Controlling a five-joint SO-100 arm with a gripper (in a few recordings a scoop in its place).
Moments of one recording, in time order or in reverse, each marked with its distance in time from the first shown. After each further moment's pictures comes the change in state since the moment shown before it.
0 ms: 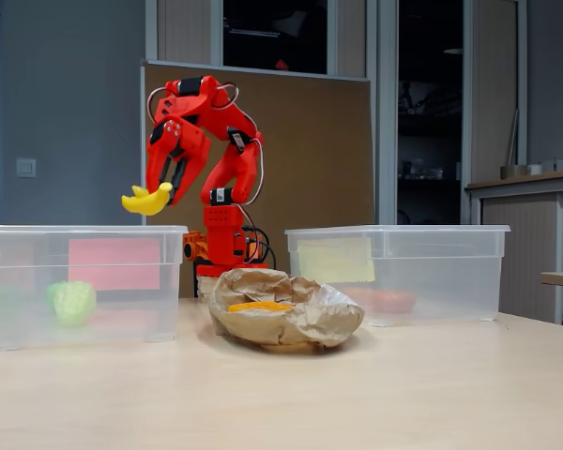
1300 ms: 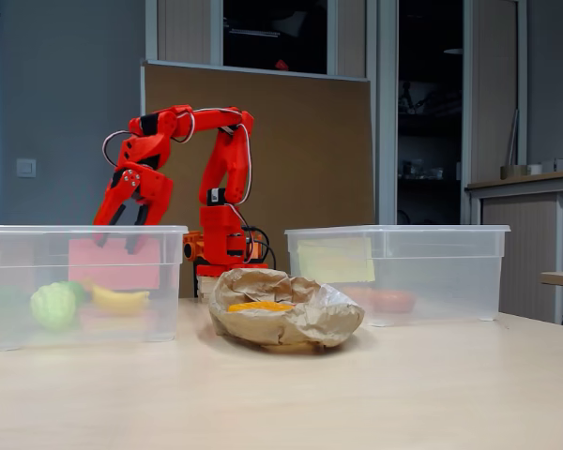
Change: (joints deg) arm 7.7 -19.7 2.6 -16.5 -12.1
